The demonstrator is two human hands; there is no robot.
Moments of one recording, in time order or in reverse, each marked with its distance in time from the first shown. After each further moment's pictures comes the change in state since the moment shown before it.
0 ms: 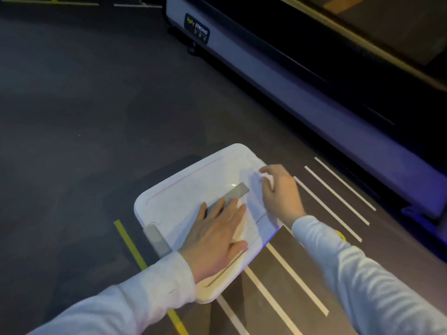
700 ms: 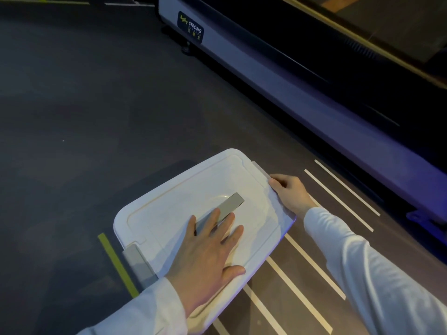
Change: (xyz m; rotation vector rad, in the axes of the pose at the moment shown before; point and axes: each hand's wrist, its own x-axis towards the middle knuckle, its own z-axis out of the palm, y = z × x) left_hand 0.015 0.000 0.007 0.136 -0.177 0.029; right_hand 0.043 0.048 -0.006 0.338 -0.251 0.395
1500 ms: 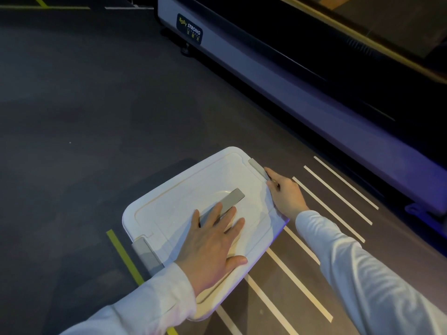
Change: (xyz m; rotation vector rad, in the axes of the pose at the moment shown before) left_hand -0.001 -0.001 -0.001 -0.005 -0.009 -0.024; right_hand -0.014 0.006 0.014 -0.219 0.049 -0.107
